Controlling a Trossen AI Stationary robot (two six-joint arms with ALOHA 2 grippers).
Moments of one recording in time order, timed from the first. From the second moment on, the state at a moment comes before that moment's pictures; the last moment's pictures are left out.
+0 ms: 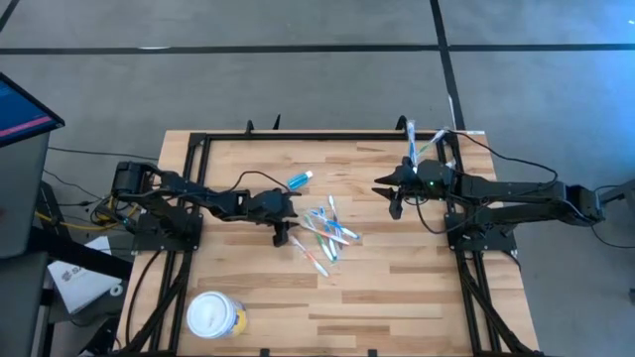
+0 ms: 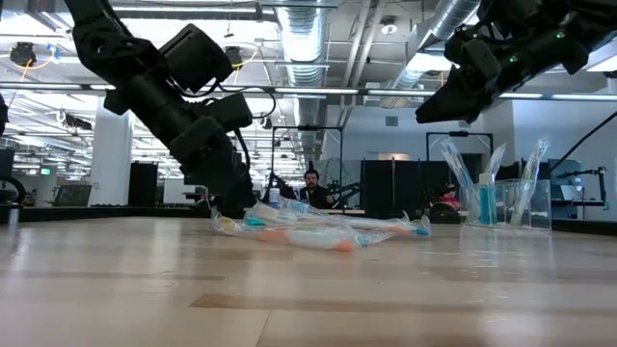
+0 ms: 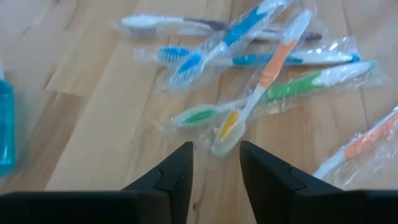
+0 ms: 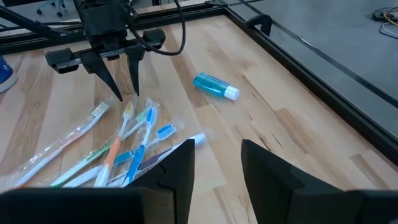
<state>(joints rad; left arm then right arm) 0.07 1.57 0.54 0.31 -0.07 -0.11 -0.25 0.89 0.45 0.00 0.05 0.07</state>
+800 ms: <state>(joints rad) 0.07 1.57 0.54 0.31 -0.06 -0.11 -0.25 0.89 0.45 0.00 0.05 0.07</state>
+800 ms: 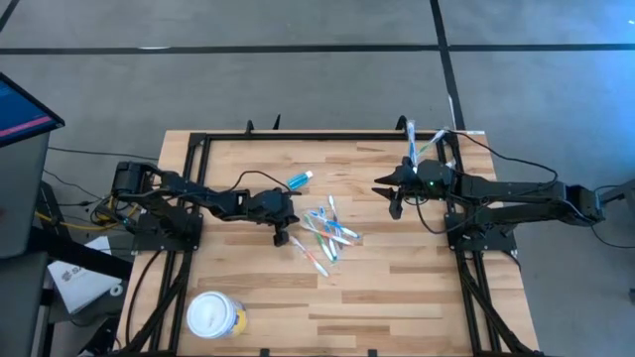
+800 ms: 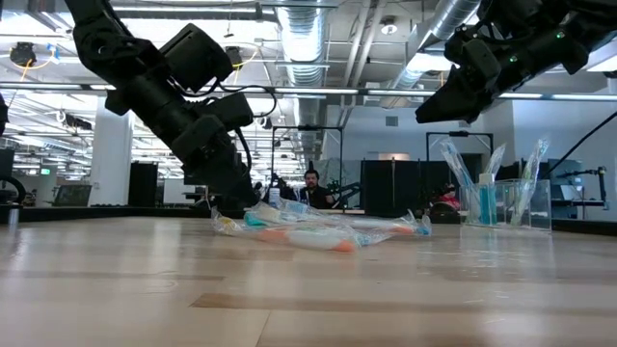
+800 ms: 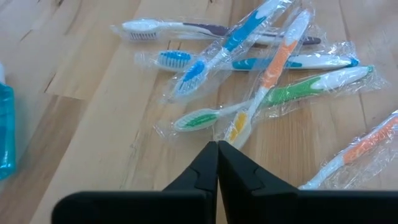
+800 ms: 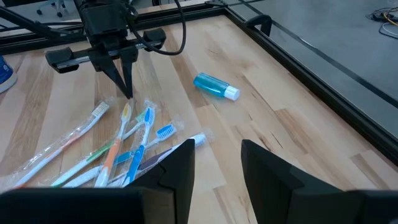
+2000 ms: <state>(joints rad) -0.03 1.34 0.76 0.34 -0.11 0.00 -0.04 0.89 0.45 0.15 0.00 0.03</state>
